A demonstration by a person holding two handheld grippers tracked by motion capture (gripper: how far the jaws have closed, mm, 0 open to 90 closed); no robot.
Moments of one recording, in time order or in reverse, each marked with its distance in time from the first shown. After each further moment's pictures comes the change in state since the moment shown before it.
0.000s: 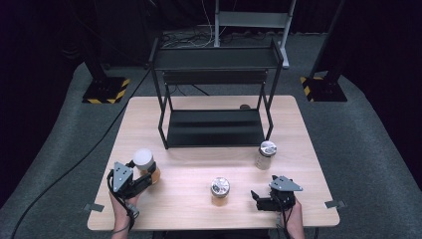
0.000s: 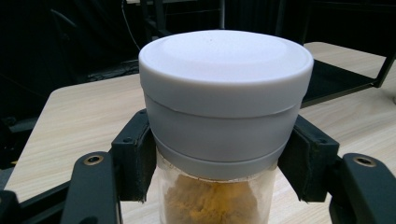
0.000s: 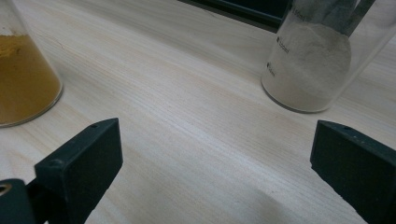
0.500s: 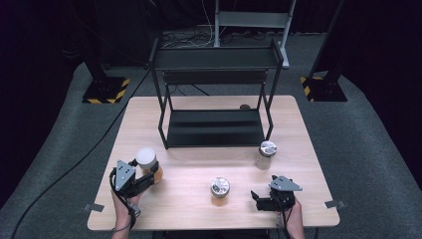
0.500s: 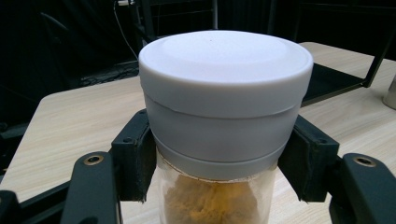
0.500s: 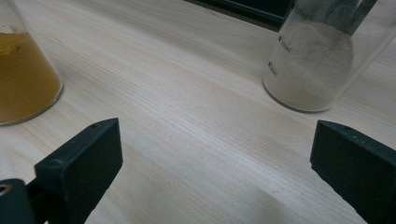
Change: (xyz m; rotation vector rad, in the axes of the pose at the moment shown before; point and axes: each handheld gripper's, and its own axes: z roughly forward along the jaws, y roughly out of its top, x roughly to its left) left arm -0.003 0.006 0.003 0.001 -0.025 0.015; right arm 0.000 0.000 0.001 0.005 0.002 -0.001
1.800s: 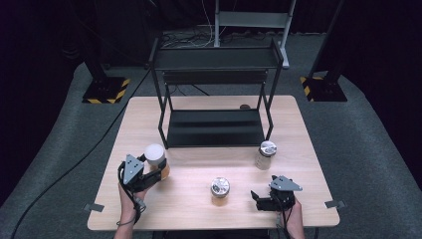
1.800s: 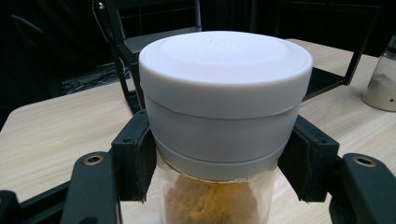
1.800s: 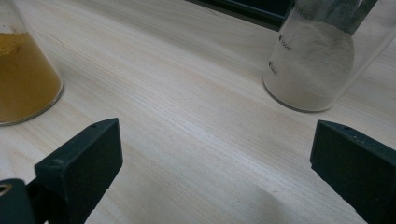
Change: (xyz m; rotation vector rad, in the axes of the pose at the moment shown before) left arm -0.010 0.012 0.018 0.018 -0.067 0.034; right arm 0.000 0.000 0.000 0.002 0.002 0.002
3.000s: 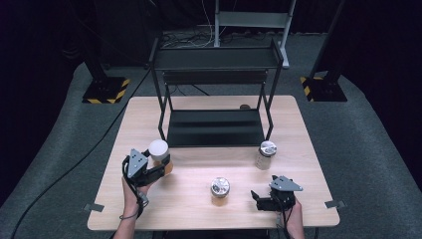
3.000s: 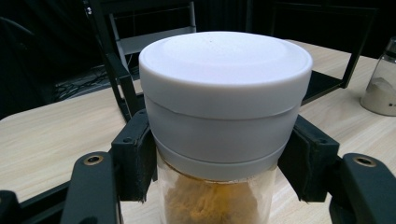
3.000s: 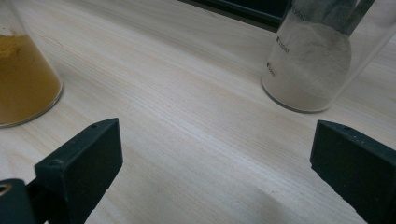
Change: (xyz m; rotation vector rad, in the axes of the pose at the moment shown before) left arm 0.000 0.010 0.014 0.008 -0.023 0.014; right arm 0.000 0.000 0.000 -0.006 -0.002 0.003
